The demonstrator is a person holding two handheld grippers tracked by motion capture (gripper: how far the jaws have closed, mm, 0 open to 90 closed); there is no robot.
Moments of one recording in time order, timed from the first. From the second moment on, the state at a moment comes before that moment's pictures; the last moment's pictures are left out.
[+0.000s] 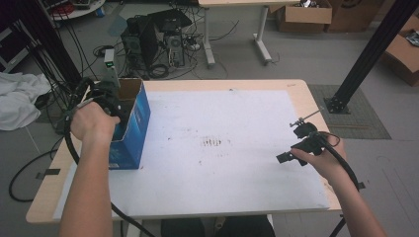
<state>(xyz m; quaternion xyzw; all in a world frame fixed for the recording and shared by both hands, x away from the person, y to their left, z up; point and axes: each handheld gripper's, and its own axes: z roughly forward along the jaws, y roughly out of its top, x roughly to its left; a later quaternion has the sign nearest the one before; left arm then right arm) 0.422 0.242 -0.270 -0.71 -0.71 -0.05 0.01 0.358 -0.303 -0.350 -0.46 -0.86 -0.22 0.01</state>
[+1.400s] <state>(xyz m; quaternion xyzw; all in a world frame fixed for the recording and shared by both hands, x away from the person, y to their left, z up) 0.413 0.220 -0.222 -0.74 -0.67 -0.09 -0.01 0.355 -0.303 -0.342 -0.45 -0.86 -0.23 0.01</state>
